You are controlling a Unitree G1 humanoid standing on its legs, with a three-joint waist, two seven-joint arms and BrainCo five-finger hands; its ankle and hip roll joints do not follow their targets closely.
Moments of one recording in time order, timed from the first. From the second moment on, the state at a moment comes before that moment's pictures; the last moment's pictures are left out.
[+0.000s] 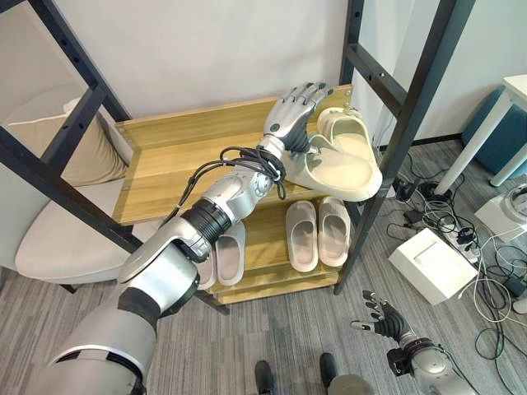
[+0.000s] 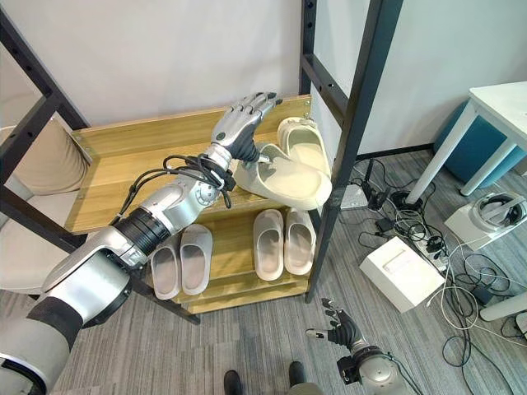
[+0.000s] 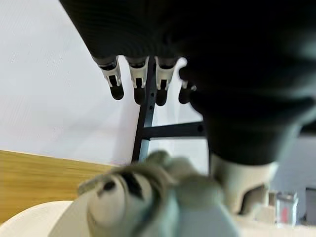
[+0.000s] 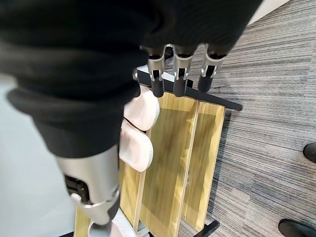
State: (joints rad) left arm -1.12 0.34 -0.74 0.66 0.53 -0.01 0.35; right arm 0.13 -0.49 0.34 0.43 0.25 -0.10 -0.01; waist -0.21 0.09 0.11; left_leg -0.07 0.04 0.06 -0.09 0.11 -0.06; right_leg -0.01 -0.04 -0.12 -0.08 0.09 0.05
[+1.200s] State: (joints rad) left arm -1.34 0.48 -0.82 0.97 0.56 -0.01 0.40; right arm 0.14 -0.53 0.35 0.39 0.26 -0.13 -0.01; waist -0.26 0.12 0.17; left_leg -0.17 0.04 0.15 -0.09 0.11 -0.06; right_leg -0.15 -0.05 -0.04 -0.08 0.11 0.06
